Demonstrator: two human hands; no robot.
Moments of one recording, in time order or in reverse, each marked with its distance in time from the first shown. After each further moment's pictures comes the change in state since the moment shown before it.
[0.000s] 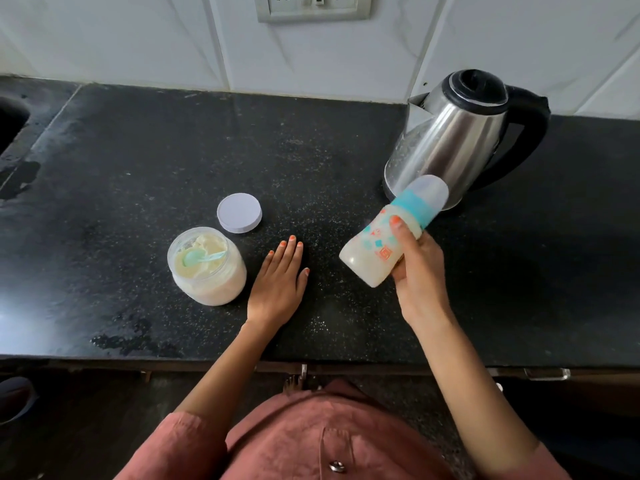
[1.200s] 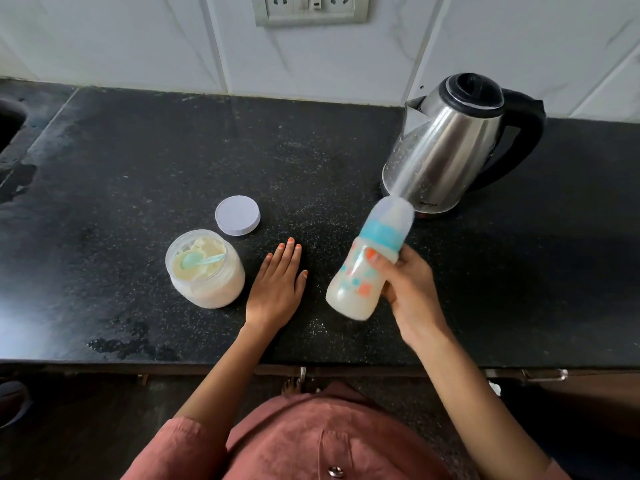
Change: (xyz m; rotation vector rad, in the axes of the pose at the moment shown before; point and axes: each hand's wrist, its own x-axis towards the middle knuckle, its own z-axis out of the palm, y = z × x) left_hand 0.001 0.000 0.000 -0.003 -0.013 -0.010; right_hand -0.012 0.012 -0.003 -0.131 -0.048 0.049
